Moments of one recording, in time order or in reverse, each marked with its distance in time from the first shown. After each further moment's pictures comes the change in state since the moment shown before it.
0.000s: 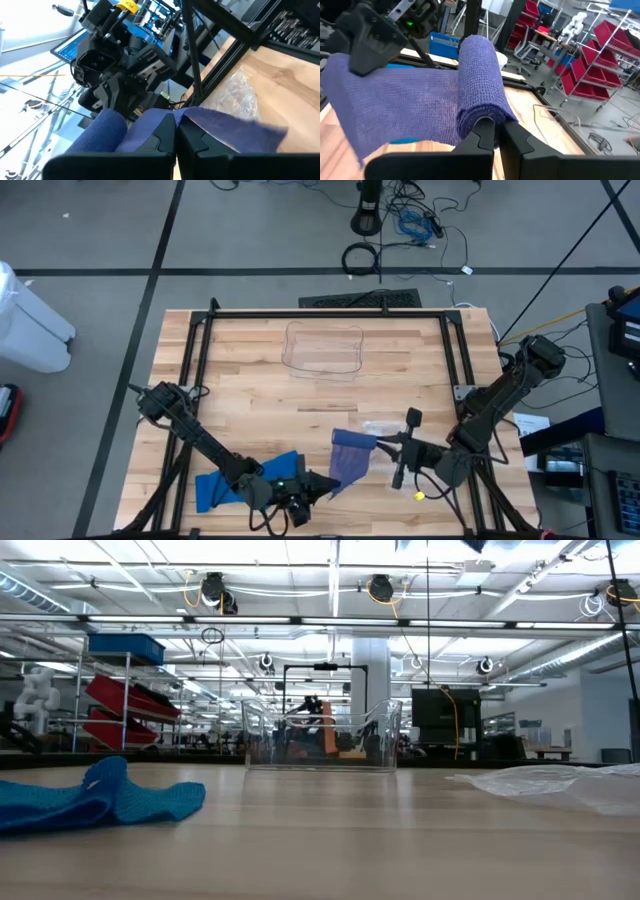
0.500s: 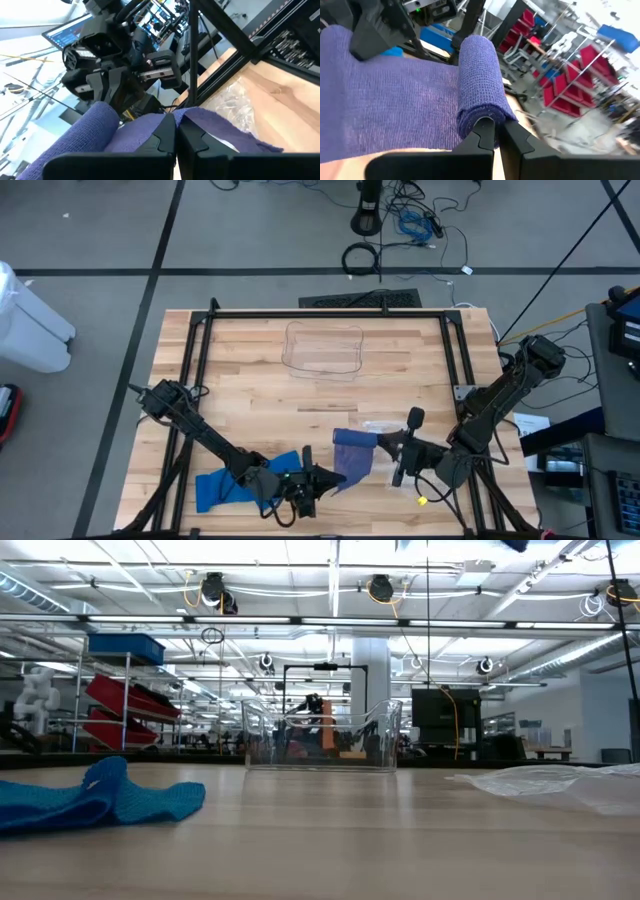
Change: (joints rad) left arm 0.049 0.000 0.000 -0.005 0.077 -0.157; right arm 0.006 0.000 0.000 -0.008 0.045 -0.210
